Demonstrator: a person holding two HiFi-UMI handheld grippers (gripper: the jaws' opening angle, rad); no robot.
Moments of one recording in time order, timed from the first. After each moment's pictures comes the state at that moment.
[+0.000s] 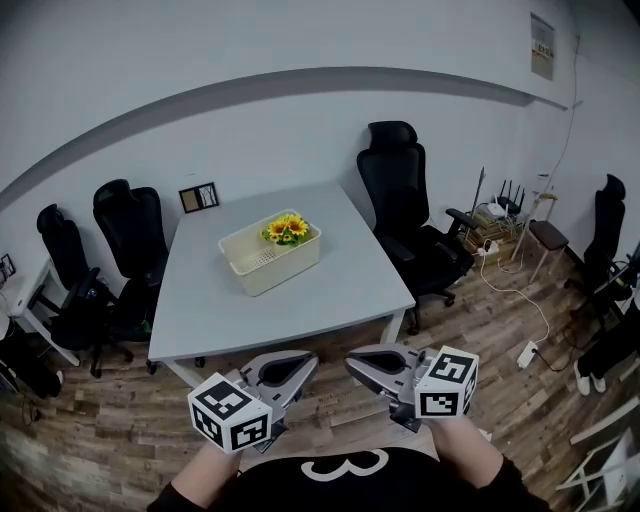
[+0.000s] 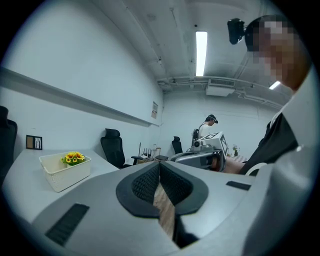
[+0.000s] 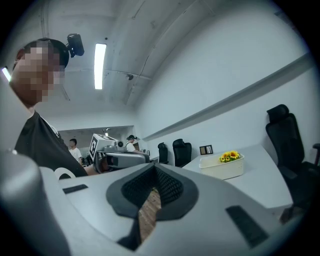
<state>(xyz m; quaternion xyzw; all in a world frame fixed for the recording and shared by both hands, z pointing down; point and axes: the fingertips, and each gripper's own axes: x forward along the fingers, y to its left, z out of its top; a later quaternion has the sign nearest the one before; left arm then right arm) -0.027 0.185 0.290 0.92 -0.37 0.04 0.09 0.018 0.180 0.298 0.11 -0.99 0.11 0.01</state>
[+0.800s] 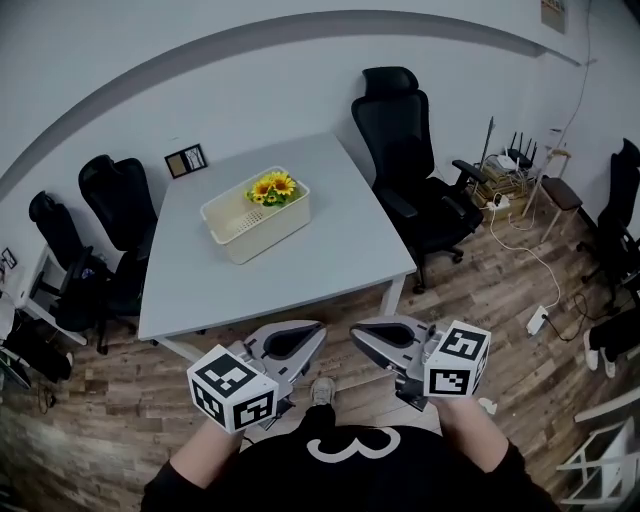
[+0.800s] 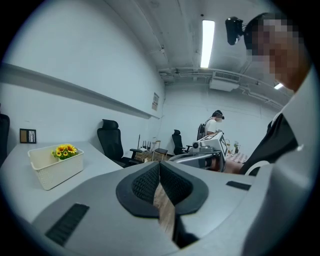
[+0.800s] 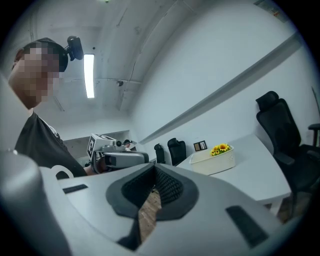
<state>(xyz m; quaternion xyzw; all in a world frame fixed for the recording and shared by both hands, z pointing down) 0.027 0.127 0.318 0.92 -0.37 0.08 0.11 0.066 0.123 0.331 0.12 -0.98 0.16 -0.01</state>
